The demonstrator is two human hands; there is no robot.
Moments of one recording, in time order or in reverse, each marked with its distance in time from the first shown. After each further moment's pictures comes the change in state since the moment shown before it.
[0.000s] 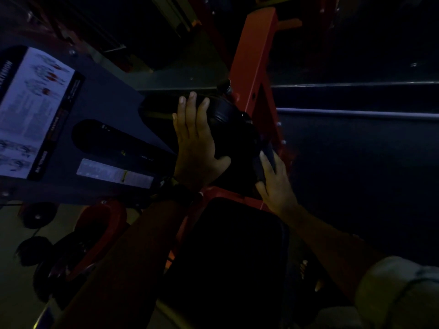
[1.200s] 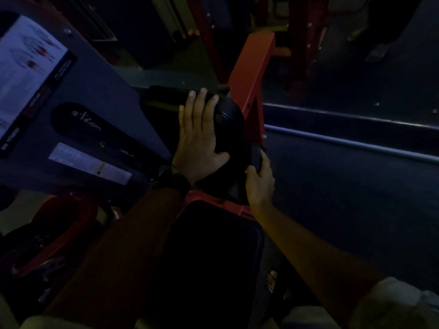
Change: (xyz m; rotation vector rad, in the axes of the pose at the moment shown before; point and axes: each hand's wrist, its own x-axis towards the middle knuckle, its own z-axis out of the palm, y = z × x) left_hand -0.003 -0.003 -0.005 -0.090 -0.059 -0.009; right_hand 0.014 -0.065 -0.008 0.362 0.192 0.702
